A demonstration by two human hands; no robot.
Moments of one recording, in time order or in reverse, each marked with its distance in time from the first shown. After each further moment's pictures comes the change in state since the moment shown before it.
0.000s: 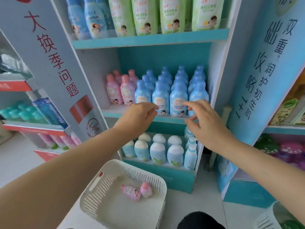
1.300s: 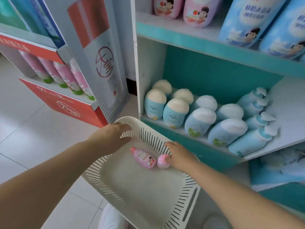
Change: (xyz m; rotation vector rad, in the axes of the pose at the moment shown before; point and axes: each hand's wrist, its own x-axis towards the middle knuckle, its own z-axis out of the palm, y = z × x) left_hand -0.141 -0.282 0.139 0.092 -0.543 -0.455; right_hand -0.041 0.072 0.374 -0.238 -0.988 0.334
